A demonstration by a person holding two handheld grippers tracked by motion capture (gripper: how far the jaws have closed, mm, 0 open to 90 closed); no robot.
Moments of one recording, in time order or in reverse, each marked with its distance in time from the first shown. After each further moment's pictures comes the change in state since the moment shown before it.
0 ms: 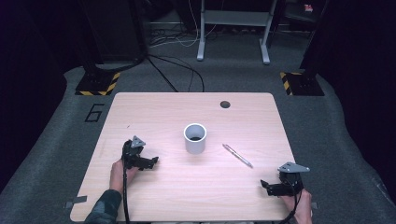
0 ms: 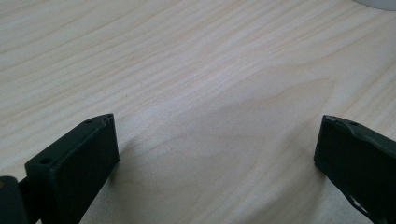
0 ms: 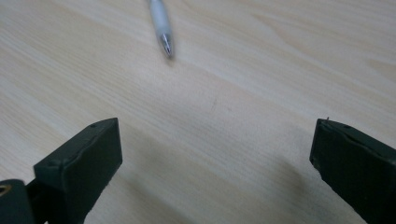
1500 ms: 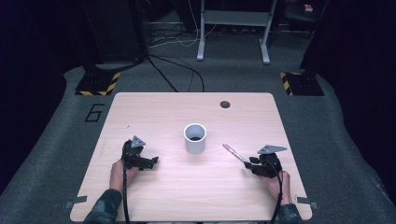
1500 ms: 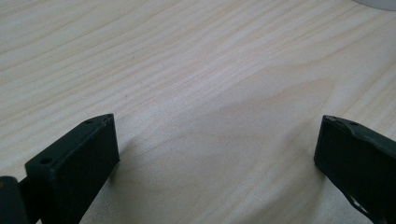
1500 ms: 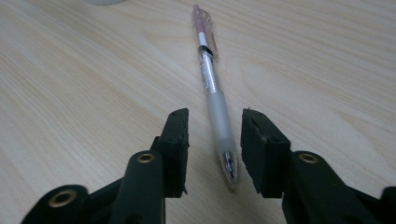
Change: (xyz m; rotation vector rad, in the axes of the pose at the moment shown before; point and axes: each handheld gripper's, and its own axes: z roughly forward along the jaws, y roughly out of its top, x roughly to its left) left arm 0.000 0.000 0.000 0.002 -0.001 0.001; right arm 0.019 0.061 0.050 0.024 0.148 -0.025
